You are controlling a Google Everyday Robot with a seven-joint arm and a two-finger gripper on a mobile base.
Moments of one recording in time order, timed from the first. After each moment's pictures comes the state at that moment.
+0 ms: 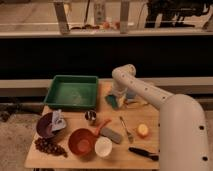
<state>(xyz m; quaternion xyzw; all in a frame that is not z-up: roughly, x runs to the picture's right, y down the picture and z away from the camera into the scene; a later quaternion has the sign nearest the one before) 0.055 0.063 0.945 -0.26 -0.18 -0.33 0.89</state>
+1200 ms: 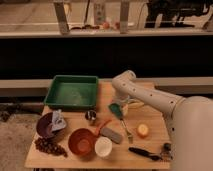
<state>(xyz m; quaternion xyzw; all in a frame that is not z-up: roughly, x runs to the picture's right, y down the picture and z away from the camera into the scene) 0.101 0.107 0.909 -0.29 -0.12 -0.32 0.89</state>
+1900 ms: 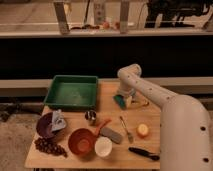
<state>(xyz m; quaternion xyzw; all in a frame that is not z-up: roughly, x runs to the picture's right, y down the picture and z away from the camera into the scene) 0.110 0.055 0.960 -0.28 -0.13 -0.29 0.91</state>
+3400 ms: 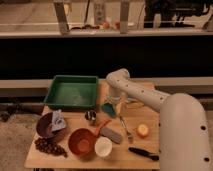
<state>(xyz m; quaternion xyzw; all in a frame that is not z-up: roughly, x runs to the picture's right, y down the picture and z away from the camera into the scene) 0.052 0.108 0.920 -0.30 -0.21 -0.36 0.86</state>
